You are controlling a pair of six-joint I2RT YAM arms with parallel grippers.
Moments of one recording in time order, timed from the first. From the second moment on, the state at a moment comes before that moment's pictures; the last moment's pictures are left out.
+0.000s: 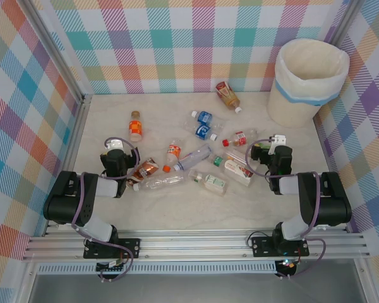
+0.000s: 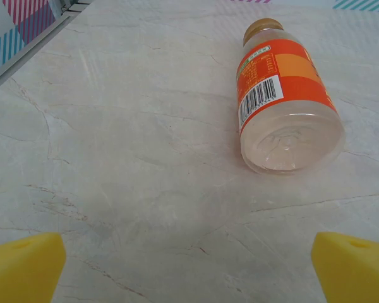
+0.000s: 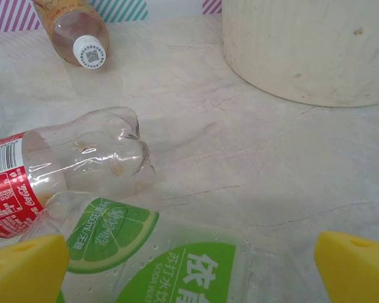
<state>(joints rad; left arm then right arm) -0.11 1.57 0.38 0.76 -0.30 -0.14 0.03 1.53 0.38 0.75 0.06 0.07</state>
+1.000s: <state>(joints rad) -0.11 1.43 0.38 0.64 -0.30 -0.14 0.04 1.39 0.37 0.65 -0.04 0.04</state>
